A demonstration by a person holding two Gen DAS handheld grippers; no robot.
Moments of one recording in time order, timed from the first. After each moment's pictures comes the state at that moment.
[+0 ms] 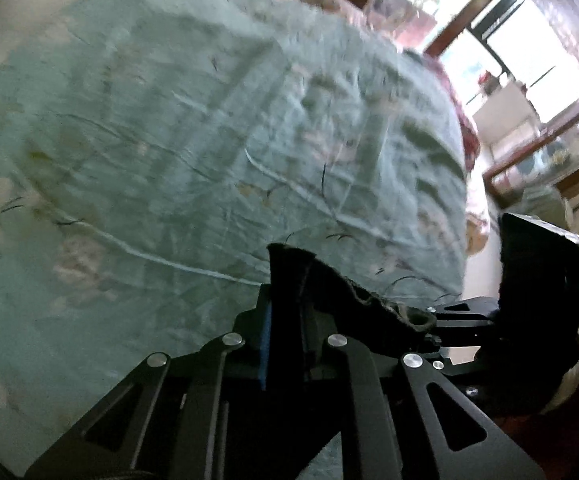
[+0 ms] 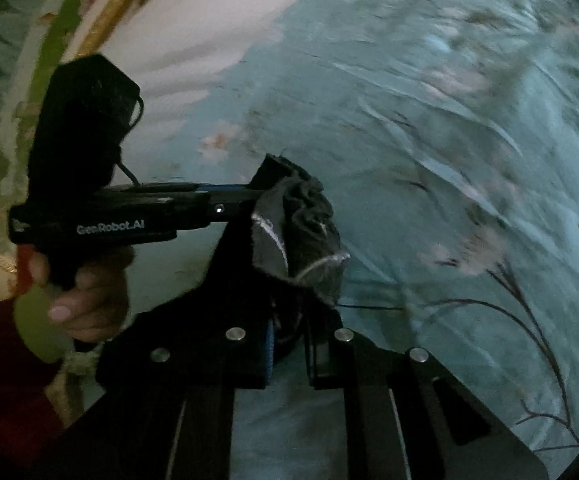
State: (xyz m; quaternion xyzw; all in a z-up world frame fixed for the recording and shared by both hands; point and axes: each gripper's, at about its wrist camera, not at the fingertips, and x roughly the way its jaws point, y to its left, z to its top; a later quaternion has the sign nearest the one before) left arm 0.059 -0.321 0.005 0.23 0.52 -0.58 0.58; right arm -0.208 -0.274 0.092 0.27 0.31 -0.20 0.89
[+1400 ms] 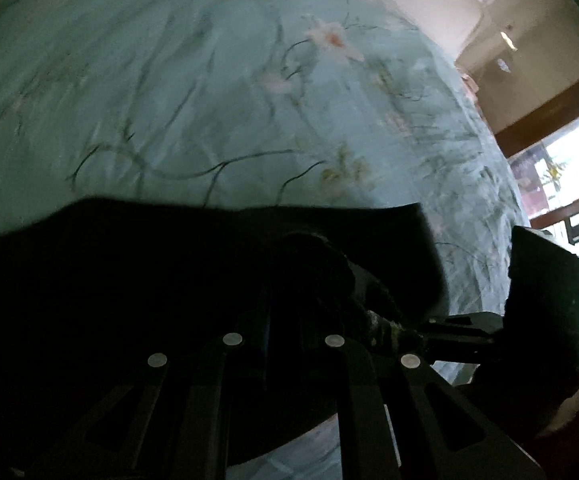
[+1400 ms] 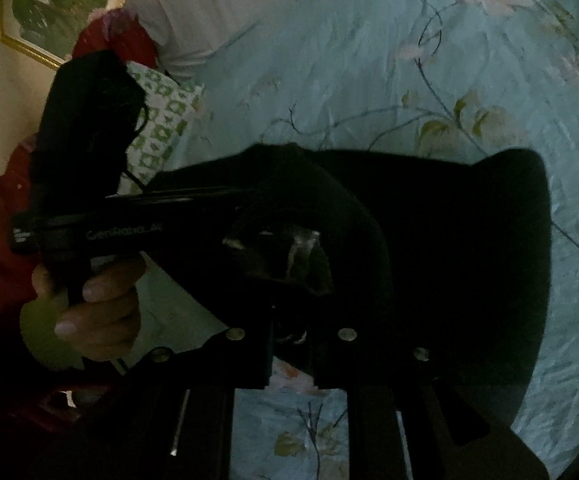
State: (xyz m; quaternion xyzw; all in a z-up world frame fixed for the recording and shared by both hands) left arm 0.114 0.008 -0.042 -0.01 0.60 -0.33 0.72; right arm -0.029 -0.122 -0.027 0.14 0.55 0.03 0.83
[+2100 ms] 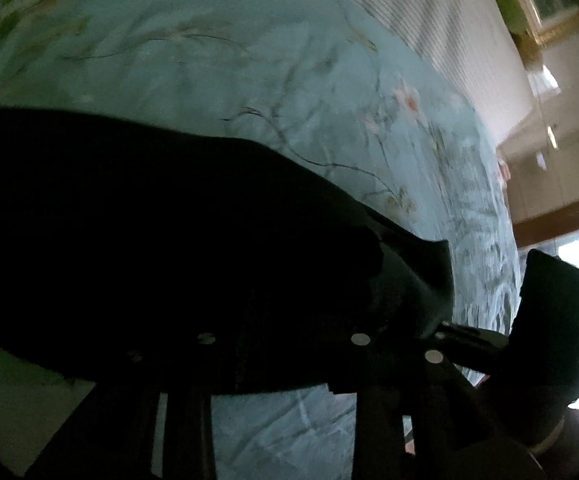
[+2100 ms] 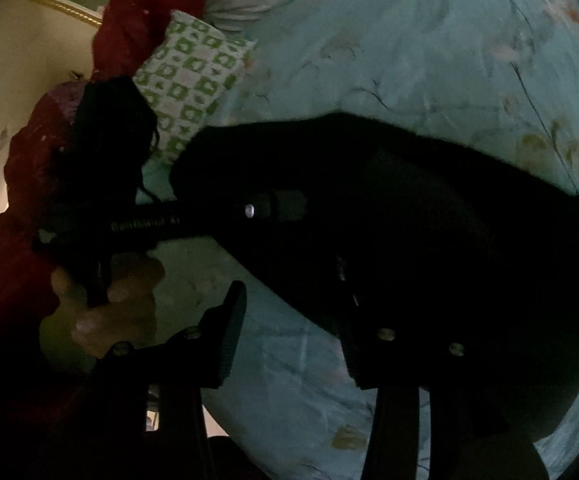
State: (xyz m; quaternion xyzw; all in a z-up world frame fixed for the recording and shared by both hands) left arm 0.093 0.112 -0.027 -0.14 0.60 -0.22 0.75; right arm -0.002 -0.070 -0.020 0.12 0.58 0.12 0.80
